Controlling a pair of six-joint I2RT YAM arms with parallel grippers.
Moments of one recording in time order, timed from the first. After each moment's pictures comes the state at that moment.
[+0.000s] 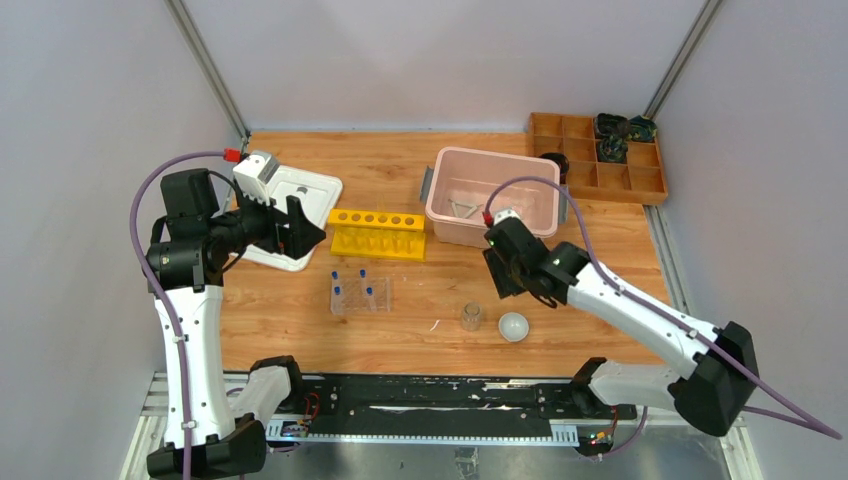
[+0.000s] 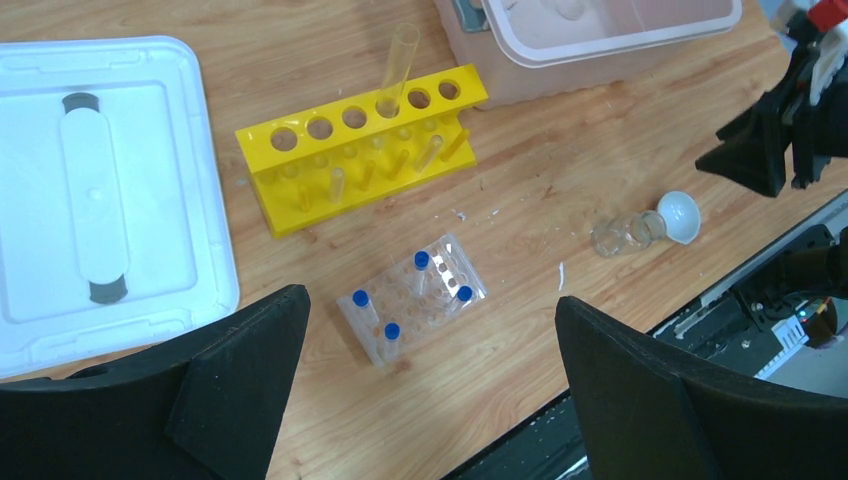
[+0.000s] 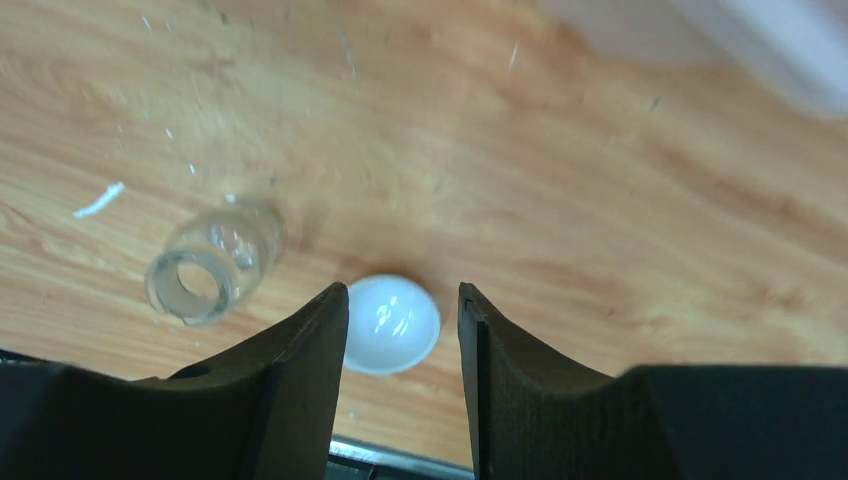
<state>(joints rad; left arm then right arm) 0.19 0.95 1.34 -1.05 0.73 0.20 0.77 1.21 1.01 -0.79 0.31 0.23</state>
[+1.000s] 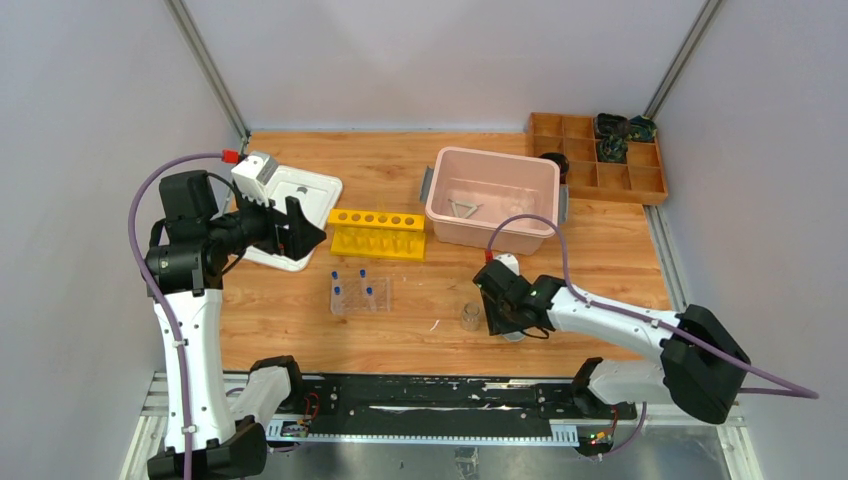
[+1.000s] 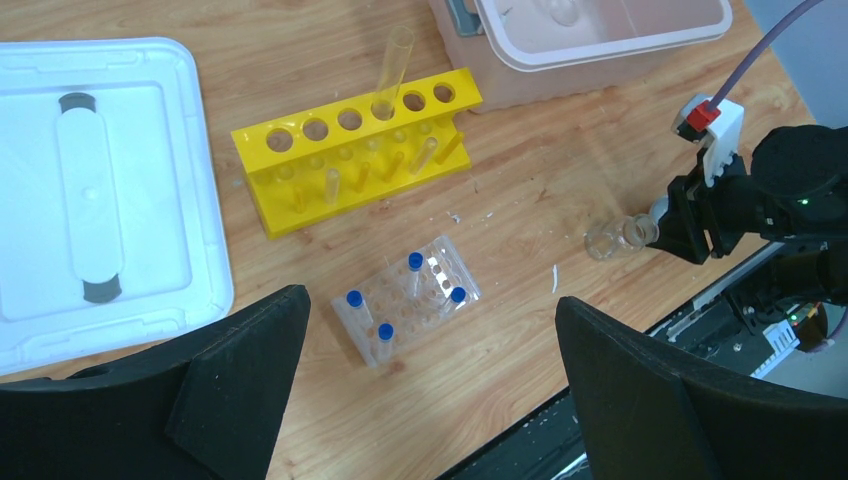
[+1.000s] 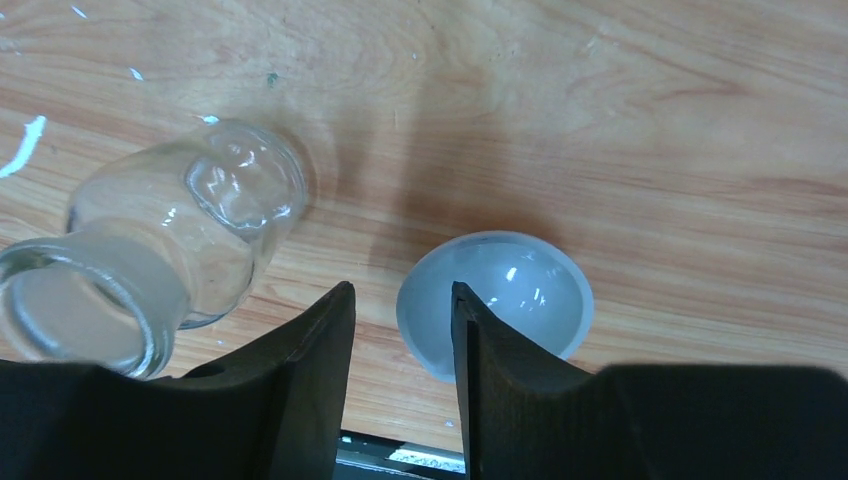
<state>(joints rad) 0.19 0.93 1.34 -1.05 0.73 0.18 0.89 1.21 0.66 -0.62 0.21 0.61</state>
